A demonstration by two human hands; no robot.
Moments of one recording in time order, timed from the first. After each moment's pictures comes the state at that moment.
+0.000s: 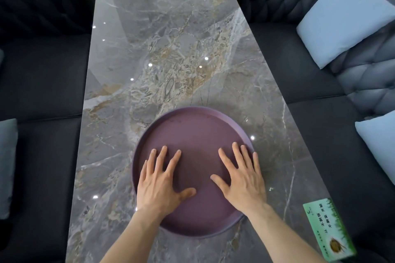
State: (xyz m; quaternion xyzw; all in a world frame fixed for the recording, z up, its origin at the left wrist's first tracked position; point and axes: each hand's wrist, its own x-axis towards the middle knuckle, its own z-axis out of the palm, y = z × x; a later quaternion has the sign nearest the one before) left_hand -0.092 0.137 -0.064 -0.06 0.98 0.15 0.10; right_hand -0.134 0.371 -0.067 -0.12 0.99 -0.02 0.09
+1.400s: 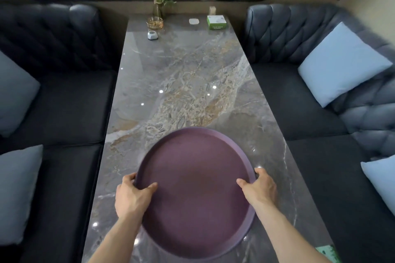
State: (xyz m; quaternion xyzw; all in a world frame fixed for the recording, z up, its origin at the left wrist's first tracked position) left_hand -0.139 0.070 0.005 -0.47 0.78 0.41 0.04; right_hand -0.215 0.367 0.011 0.26 0.90 -0.30 0.15
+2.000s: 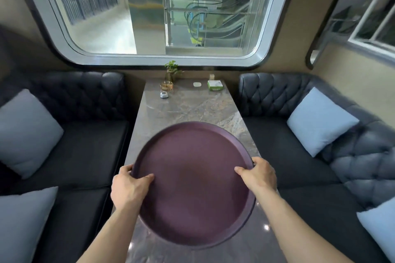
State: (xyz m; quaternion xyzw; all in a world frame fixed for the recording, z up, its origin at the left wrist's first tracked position) left_hand -0.171 0.048 0.165 -0.43 0.77 0.44 -0.13; right_hand -0.264 0.345 0.186 0.17 0.92 -0.34 0.03
